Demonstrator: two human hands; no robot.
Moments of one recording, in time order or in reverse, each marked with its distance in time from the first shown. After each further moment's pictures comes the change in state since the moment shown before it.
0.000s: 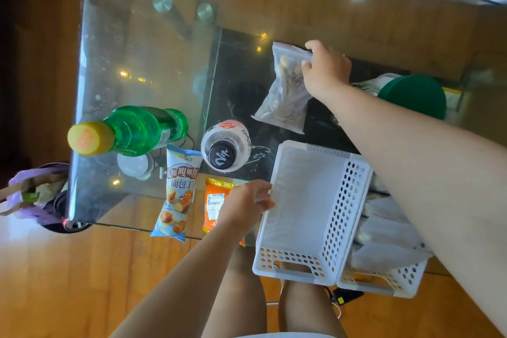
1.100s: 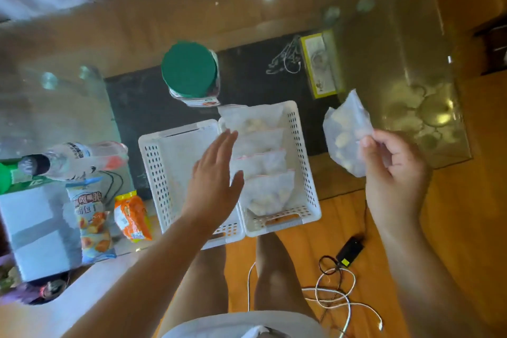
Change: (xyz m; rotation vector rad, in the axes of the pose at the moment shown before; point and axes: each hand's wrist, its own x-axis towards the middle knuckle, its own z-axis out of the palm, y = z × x) left_hand -0.091 0.132 0.146 0.658 0.227 0.612; right_hand -0.339 0.274 -0.098 0.745 0.698 0.294
